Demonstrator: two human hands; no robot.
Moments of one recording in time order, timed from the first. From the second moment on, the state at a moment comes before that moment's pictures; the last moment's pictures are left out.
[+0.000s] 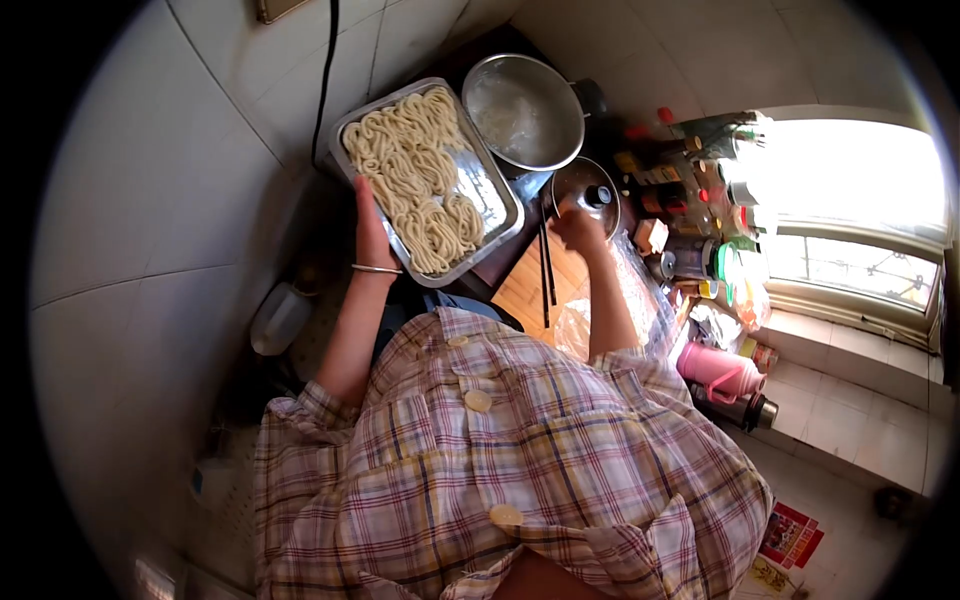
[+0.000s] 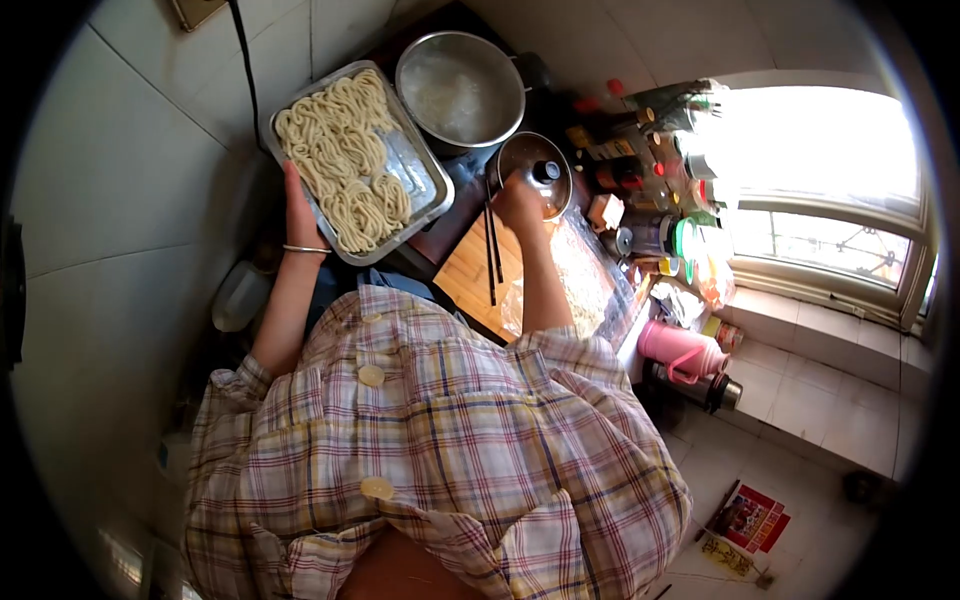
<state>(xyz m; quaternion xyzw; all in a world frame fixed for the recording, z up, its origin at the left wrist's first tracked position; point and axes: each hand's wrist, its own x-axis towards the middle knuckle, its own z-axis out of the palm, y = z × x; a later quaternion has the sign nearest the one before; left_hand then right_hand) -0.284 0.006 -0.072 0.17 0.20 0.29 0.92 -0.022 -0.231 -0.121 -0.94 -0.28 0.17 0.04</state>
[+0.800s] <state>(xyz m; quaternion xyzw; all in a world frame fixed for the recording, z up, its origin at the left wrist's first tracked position) -0.282 0.008 -0.076 0.17 0.21 0.28 0.92 -0.085 -0.276 -0.021 -0.96 -0.20 0.06 0.16</state>
